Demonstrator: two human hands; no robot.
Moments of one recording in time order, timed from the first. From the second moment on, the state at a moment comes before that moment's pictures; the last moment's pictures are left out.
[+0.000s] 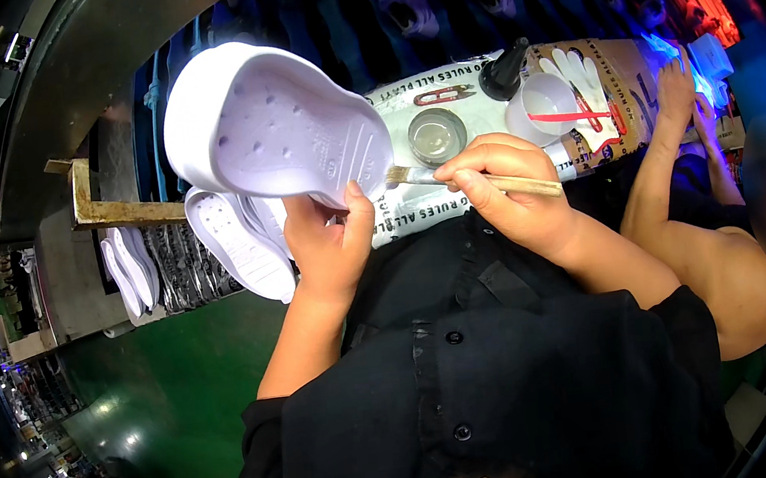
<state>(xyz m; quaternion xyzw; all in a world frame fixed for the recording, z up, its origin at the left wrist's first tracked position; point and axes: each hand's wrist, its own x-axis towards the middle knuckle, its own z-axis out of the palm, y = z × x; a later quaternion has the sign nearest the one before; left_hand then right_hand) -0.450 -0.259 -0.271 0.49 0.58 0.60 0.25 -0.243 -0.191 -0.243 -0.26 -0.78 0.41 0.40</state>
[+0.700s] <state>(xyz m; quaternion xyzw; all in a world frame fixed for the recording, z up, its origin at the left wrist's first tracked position) -0.459 -0.254 -0.283 0.58 0.52 0.61 0.12 -0.240 -0.192 -0.238 -0.29 -0.79 0.34 0.42</state>
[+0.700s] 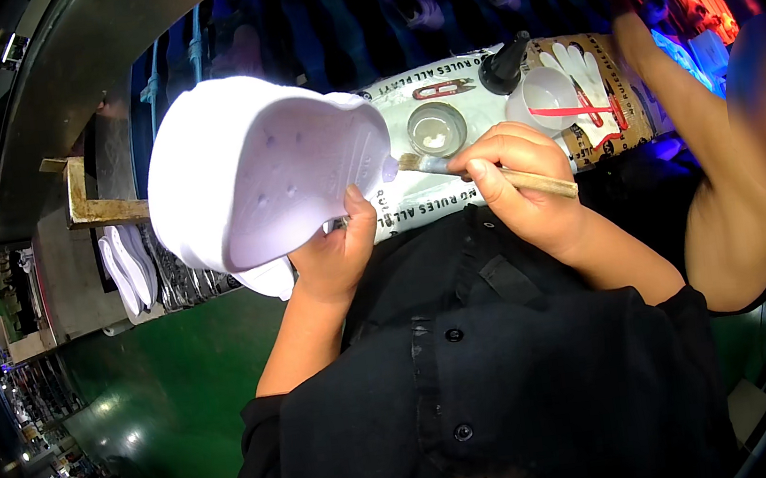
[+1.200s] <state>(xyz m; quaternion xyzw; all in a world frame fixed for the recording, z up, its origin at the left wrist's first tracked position) -0.450 -0.256 -0.271 0.63 0.54 0.56 0.06 -0.246 -0.196 -0.242 -0.26 -0.79 0.36 0.42</state>
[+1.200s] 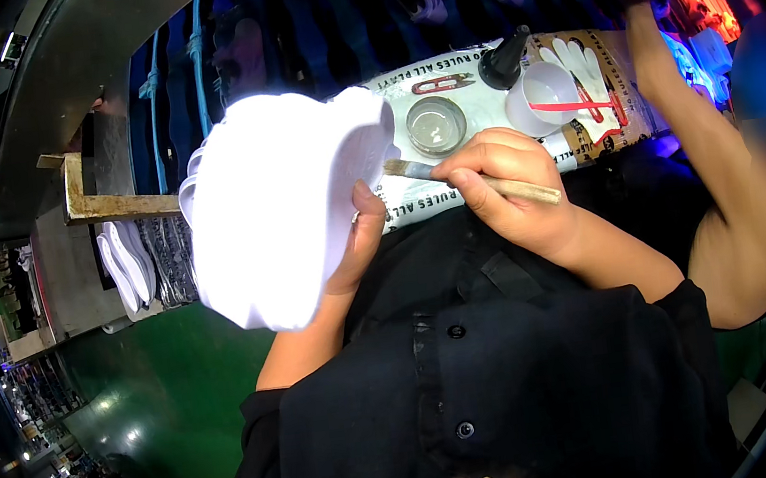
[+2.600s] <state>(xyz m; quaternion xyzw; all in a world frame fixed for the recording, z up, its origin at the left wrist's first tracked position) -0.563 -0.269 -0.305 0.60 0.79 0.16 -0.03 -0.213 -0.200 -0.275 -0.43 -0.59 0.55 0.40</state>
